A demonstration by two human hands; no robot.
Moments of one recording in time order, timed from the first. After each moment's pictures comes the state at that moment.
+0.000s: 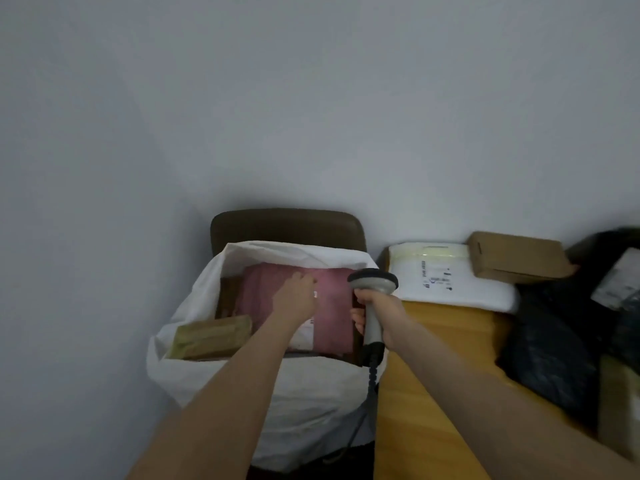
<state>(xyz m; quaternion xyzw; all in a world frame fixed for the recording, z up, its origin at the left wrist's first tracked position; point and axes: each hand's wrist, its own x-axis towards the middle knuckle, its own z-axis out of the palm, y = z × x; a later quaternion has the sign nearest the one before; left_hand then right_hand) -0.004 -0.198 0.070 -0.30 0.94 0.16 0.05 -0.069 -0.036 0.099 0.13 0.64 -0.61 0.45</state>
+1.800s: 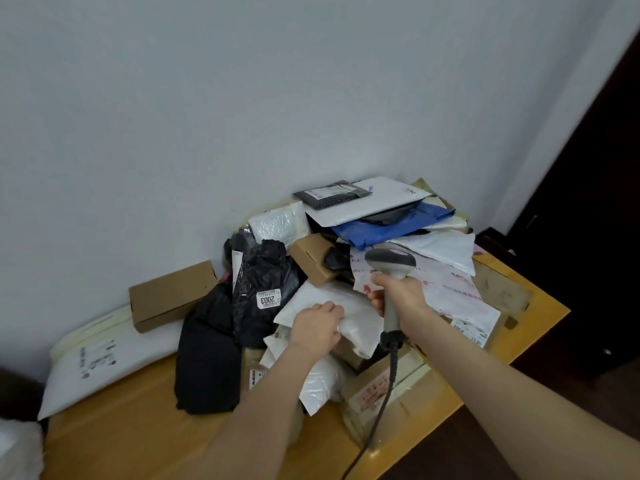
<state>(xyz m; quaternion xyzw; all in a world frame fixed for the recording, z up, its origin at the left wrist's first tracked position) -0.241 0.444 0.043 0.25 0.97 0.06 0.02 -0.228 0.610 0.130 0.32 0.64 -0.69 0.05</state>
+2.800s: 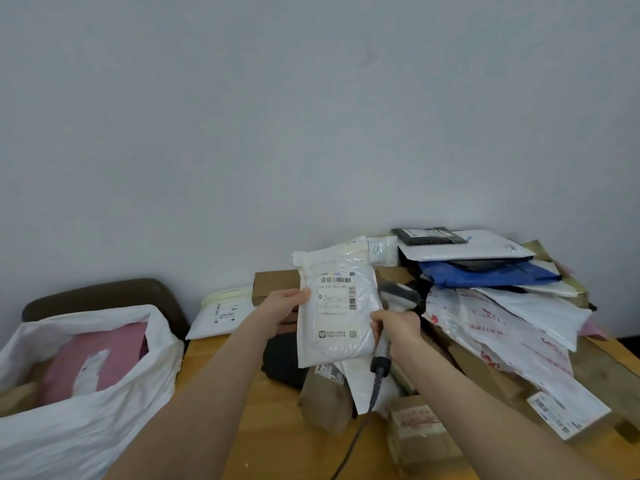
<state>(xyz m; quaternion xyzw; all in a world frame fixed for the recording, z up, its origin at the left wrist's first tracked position) -0.147 0.309 0.176 -0.27 0.71 0.65 0.06 -0.186 0.522 0.149 0.24 0.61 -0.74 0.16</state>
